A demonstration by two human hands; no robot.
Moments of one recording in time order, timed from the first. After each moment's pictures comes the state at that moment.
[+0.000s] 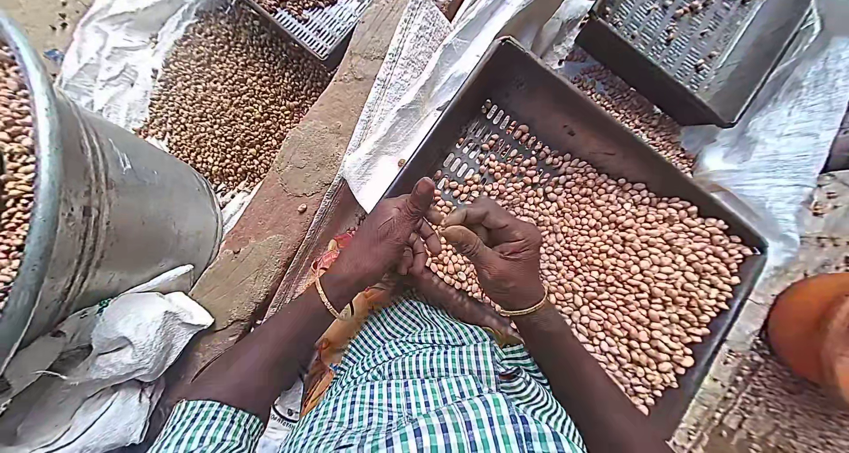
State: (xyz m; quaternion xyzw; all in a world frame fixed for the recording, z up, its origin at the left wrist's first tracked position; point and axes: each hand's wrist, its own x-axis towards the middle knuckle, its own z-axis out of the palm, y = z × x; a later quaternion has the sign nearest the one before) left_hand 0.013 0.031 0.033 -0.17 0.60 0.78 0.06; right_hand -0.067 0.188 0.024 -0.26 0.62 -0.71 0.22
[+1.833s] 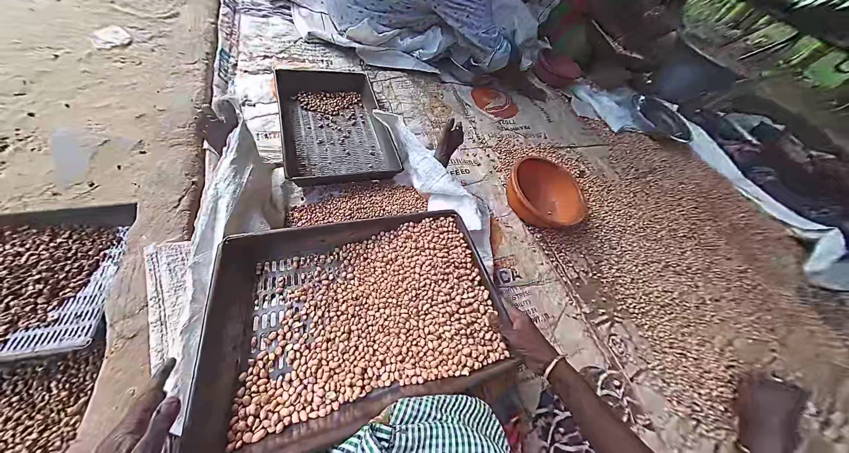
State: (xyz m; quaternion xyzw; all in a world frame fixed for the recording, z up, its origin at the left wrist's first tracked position) left_hand -0.018 -0.063 -0.003 -0.10 0.87 0.49 0.03; right_hand 0.005 0.447 0.036 0.25 0.82 -0.50 0.08
